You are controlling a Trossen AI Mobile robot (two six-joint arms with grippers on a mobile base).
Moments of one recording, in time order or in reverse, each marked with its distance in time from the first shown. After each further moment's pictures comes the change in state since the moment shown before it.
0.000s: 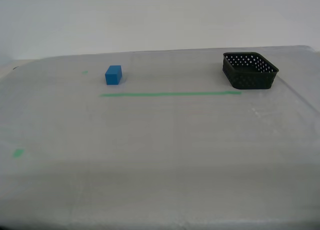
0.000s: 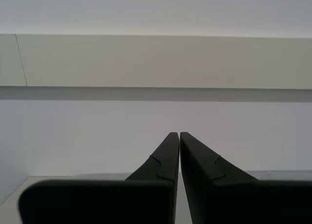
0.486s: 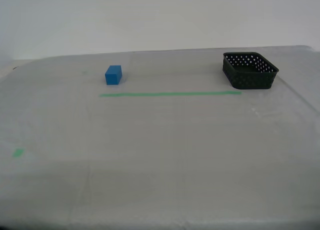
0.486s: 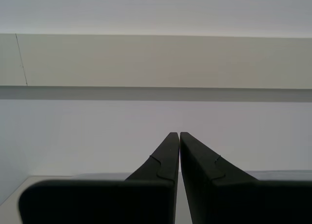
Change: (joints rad) arm 0 0.000 0.233 0.274 -0.300 -0.064 -0.005; arm 1 0.000 0.000 0.000 -0.001 0.000 0.000
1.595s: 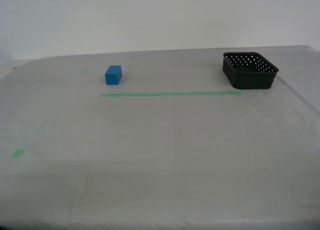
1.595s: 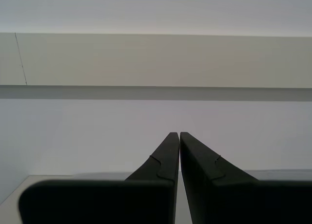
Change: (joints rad) arm 0 0.000 0.460 0.575 -0.417 -0.007 -0.061; arm 1 0.000 0.000 0.000 -0.003 0.000 0.000
